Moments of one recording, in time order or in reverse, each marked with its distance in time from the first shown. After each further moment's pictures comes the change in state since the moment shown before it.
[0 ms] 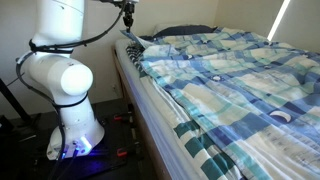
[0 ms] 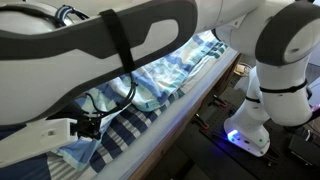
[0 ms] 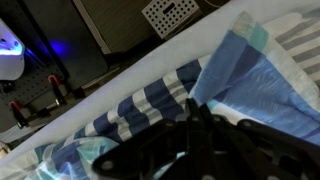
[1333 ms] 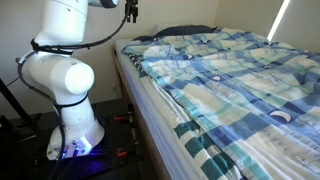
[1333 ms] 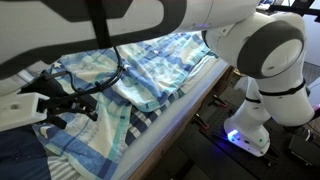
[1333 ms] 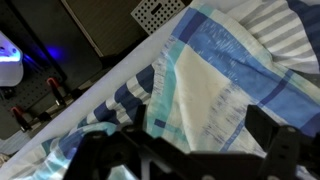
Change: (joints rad) arm 0.076 0.078 -0.118 0.269 0.034 -0.128 0.030
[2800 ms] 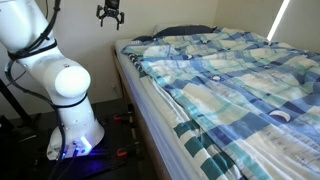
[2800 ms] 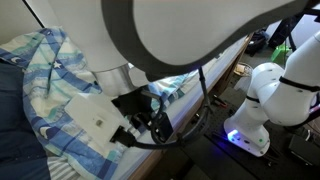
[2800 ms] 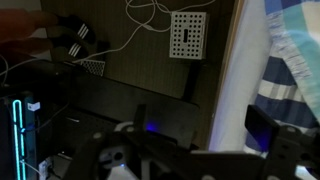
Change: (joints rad) arm -0.186 -0.730 0.086 -1.005 0.372 0.310 0.668
